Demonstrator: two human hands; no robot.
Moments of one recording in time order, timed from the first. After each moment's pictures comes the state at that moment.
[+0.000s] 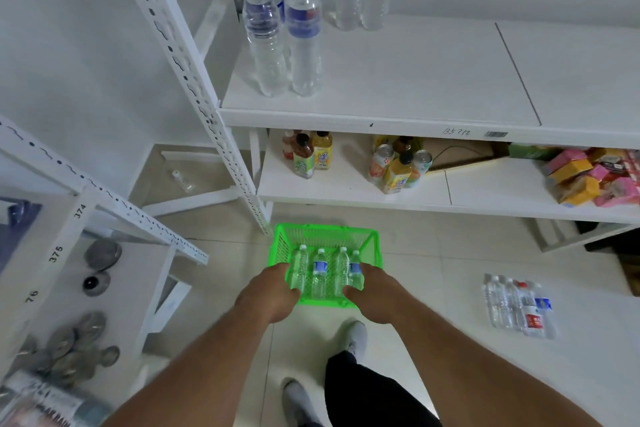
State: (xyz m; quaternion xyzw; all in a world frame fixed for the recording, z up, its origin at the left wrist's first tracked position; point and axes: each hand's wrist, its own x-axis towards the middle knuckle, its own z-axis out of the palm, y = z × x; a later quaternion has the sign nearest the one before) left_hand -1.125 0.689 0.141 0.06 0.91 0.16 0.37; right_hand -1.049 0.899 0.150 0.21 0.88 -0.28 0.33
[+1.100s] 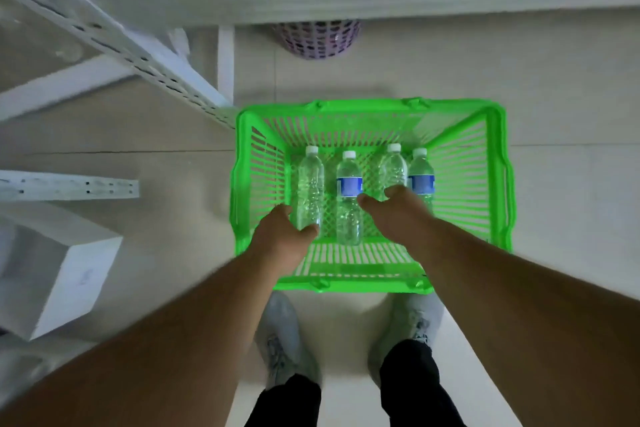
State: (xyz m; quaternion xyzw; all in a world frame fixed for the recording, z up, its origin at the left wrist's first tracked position) left_hand -1.258 0.722 -0.401 -0.08 0.88 0.20 0.43; right_hand -1.214 0.913 -0.409 0.45 0.73 -0.41 0.32
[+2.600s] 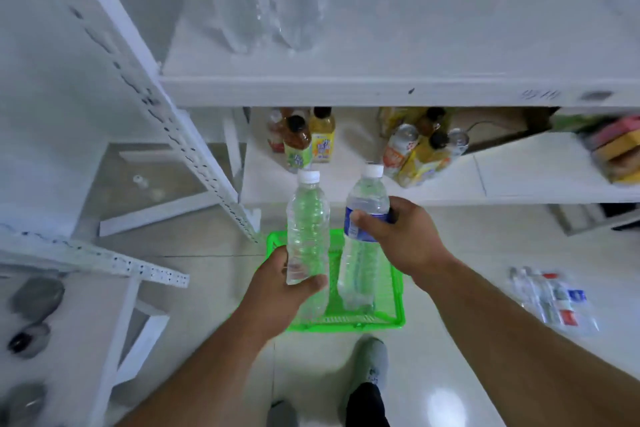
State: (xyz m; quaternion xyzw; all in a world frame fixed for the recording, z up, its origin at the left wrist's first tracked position) left_hand -1.221 0.709 0.026 0.03 0.80 0.51 0.31; right_hand -1.193 0.934 0.066 0.30 0.80 -0.53 0.01
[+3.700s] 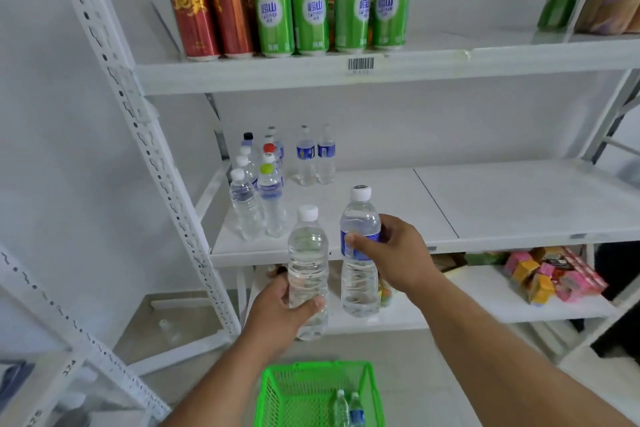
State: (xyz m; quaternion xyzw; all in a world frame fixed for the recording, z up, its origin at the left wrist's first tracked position) left_hand -1.138 0.776 0.341 0.16 0.78 0.59 0.16; right_hand -1.085 0.994 0.406 0.14 0.79 -0.56 -0.19
